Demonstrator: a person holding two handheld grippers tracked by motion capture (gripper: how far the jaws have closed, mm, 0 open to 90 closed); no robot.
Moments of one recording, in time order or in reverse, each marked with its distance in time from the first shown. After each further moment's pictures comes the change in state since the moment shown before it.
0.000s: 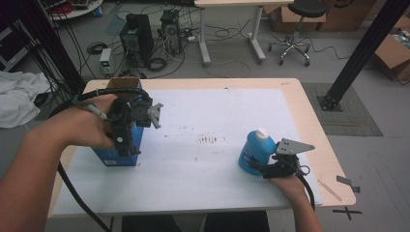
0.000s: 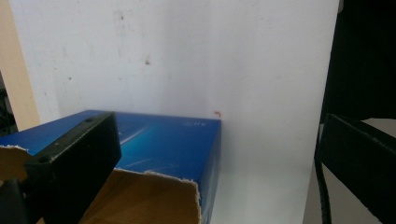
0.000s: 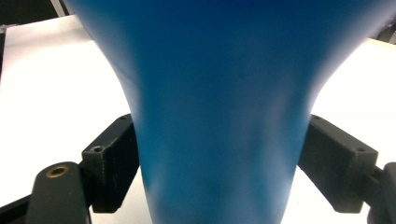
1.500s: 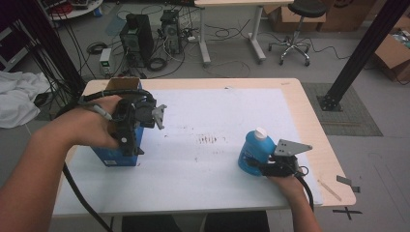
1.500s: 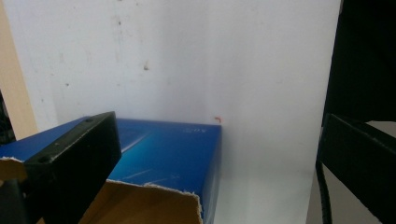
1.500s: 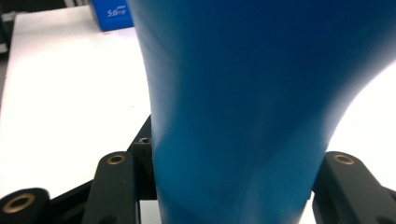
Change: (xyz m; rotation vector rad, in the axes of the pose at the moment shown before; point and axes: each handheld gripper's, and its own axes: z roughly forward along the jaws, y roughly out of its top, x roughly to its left) left arm 0.003 0.007 0.007 -0.006 -0.008 0.017; right arm 0.001 0.001 0.003 0.014 0.034 -0.059
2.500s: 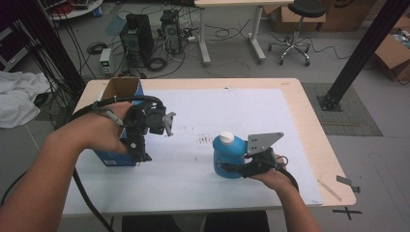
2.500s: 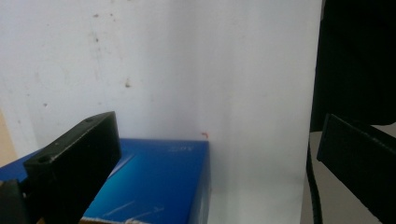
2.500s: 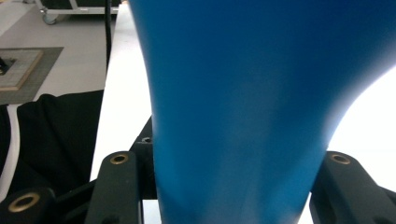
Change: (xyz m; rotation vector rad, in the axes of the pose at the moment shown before) left arm -0.007 0.018 0.016 -0.005 -0.057 0.029; right arm 0.038 0.074 0.040 0.082 0.301 -0.192
